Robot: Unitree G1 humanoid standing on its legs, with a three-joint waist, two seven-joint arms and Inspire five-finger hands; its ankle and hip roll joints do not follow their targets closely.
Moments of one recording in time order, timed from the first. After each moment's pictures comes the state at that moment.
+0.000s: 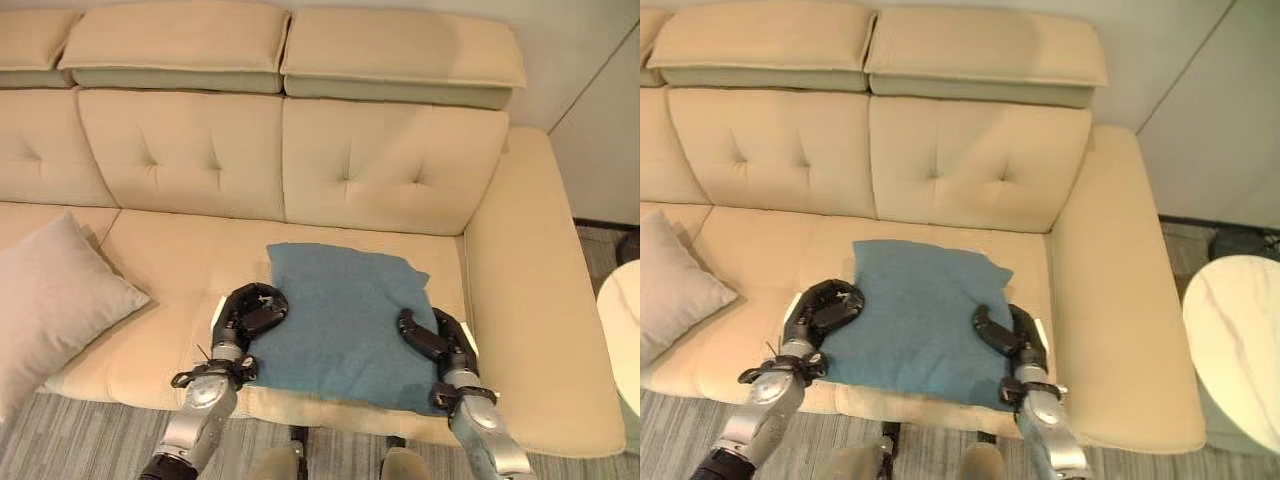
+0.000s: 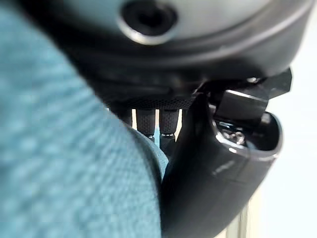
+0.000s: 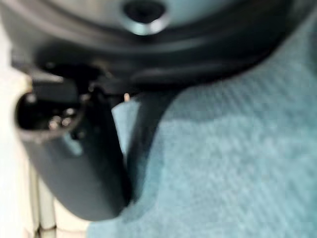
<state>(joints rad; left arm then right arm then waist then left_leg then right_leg) -0.04 0.40 -0.26 0.19 -0.58 -0.11 0.20 0.05 -0.26 0.16 0.21 0.39 -0.07 -0.18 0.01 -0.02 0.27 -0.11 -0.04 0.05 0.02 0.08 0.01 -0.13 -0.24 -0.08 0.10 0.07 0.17</state>
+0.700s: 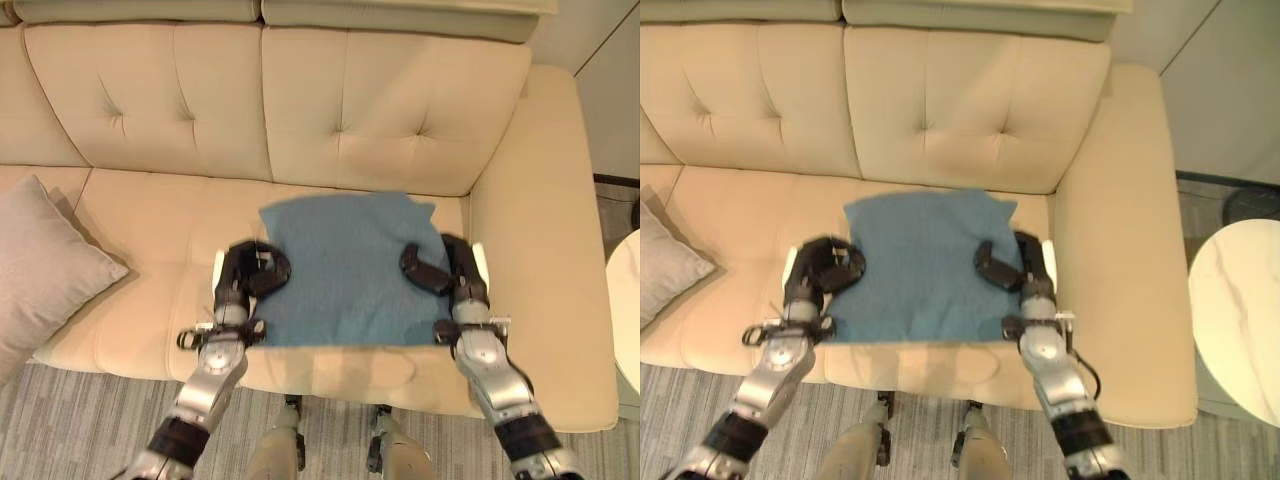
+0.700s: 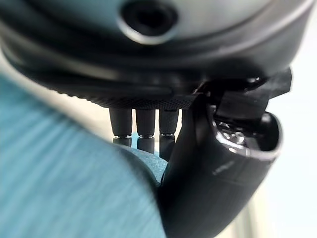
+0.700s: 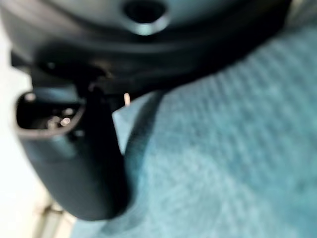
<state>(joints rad) -0.36 0.38 -0.28 0.18 -0.29 -0.12 0.45 -0.36 -0.43 0.19 0.22 0.07 -0.07 -0.40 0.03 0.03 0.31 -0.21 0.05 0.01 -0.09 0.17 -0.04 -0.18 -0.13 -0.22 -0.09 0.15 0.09</state>
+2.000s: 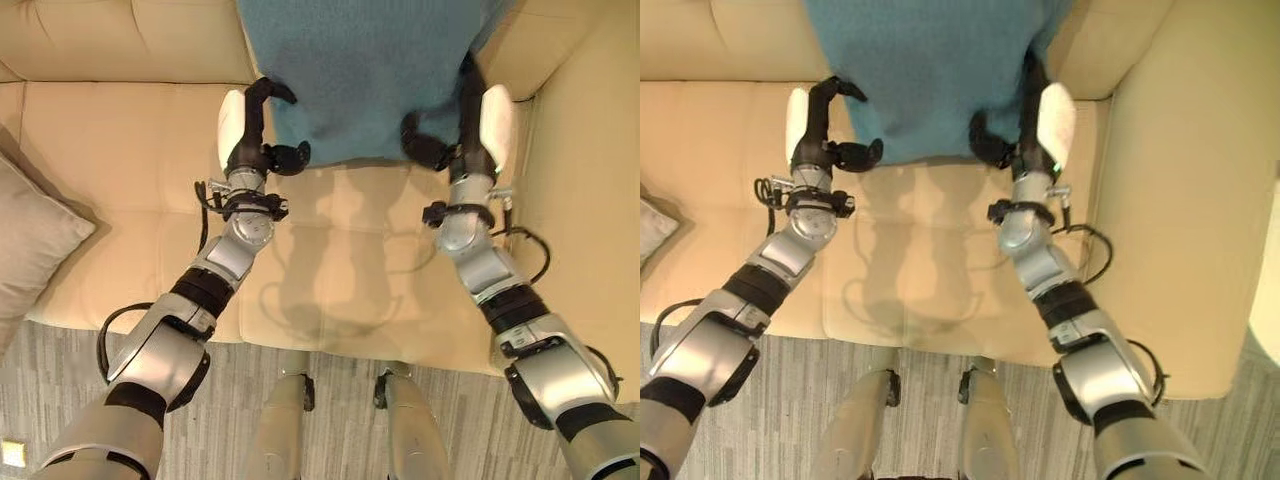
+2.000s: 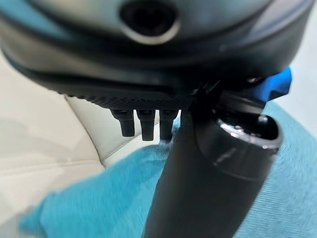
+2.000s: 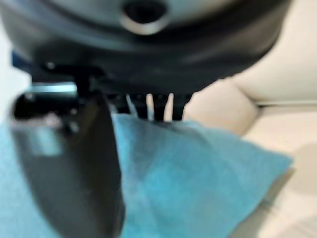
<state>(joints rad) -1.02 0.42 -0.51 0.69 -0.12 -0.06 0.57 -0.89 -0.44 0.38 0.58 -0.13 -0.01 -0.62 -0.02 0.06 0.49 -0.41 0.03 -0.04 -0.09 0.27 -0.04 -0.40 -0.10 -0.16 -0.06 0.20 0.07</state>
